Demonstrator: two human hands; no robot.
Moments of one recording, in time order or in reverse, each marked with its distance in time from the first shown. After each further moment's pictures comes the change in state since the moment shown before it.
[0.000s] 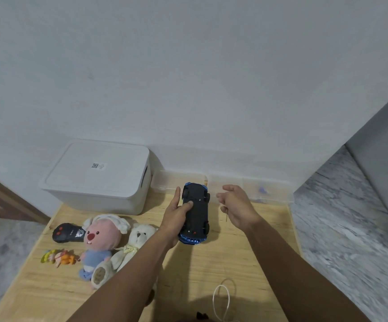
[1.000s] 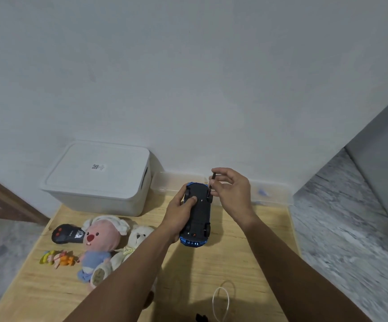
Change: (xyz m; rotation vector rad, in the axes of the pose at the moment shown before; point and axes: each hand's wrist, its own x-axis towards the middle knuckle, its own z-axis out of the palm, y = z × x) left_hand -0.001 0.014 0.008 0.067 -0.062 0.104; right_hand -0.016 -0.022 0.013 -0.032 0.082 -0.505
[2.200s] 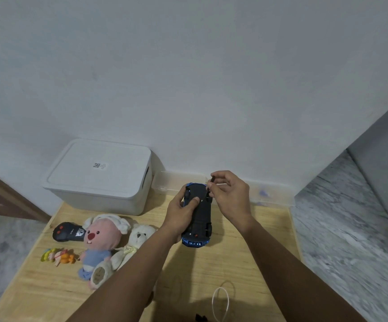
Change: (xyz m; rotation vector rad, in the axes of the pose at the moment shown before) left_hand -0.004 -0.003 0.003 -0.004 0.020 0.088; right_hand -0.005 0.008 0.003 -0.053 -0.017 -0.093
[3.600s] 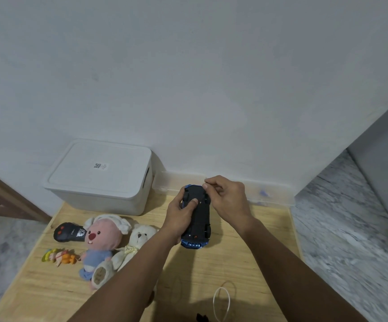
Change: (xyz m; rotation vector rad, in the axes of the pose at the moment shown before) left_hand -0.006 0.002 -0.001 -0.024 0.009 -0.017; right_hand -0.002 0.002 -0.001 -0.292 -0.085 -0.236
